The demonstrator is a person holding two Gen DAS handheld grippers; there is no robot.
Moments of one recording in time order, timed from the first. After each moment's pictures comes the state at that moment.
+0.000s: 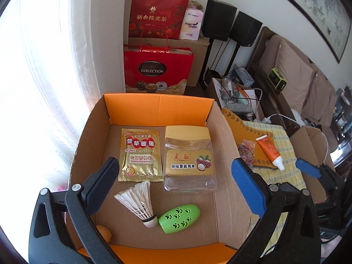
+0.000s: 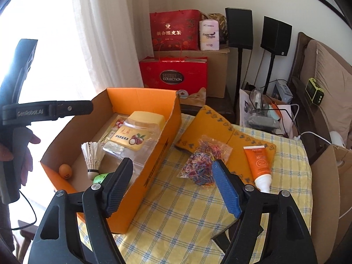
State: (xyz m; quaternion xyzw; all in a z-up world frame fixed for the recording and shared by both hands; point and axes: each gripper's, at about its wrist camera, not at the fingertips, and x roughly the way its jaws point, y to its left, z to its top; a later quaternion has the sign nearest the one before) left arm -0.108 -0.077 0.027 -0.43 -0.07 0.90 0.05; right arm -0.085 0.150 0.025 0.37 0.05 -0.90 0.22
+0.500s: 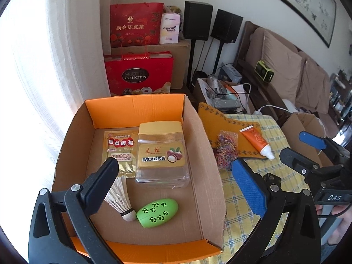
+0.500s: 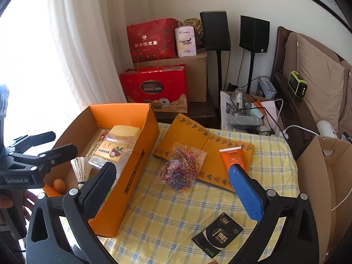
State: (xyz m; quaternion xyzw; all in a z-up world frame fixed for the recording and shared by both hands) left arm -0.081 -0.021 0.030 -0.41 -0.03 0.91 0.08; right arm -0.091 0.191 0.044 0.36 0.01 -0.91 0.18
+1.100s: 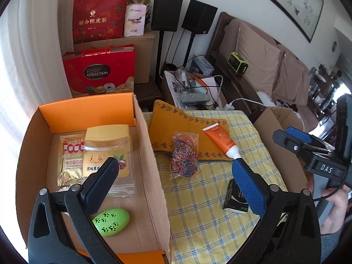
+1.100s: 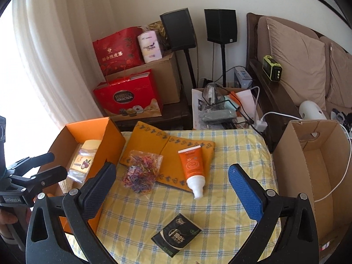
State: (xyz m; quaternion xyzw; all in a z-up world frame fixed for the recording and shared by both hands) left arm -0.114 0.042 0.026 -0.44 -0.05 0.88 0.16; right arm -0.112 0.284 0.046 0.38 -0.05 -0.92 0.12
